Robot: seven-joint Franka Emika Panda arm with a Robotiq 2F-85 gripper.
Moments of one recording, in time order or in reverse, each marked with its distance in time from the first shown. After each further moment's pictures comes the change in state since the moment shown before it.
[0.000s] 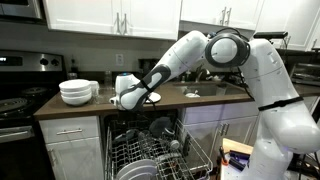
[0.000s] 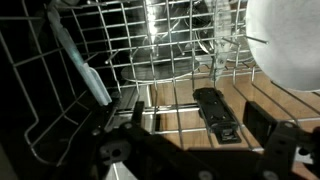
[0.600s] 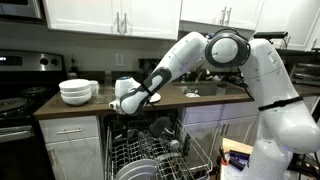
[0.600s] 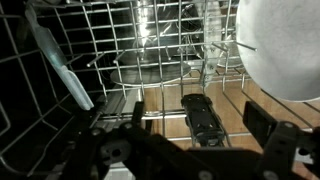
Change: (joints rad) arm 0.004 0.009 0.020 -0.029 -0.017 0.015 -0.001
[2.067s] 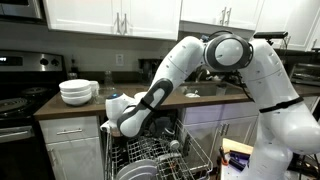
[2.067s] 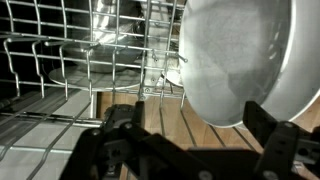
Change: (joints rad) arm 0.097 0.024 0.056 -0.083 -0.076 -0.011 0.005
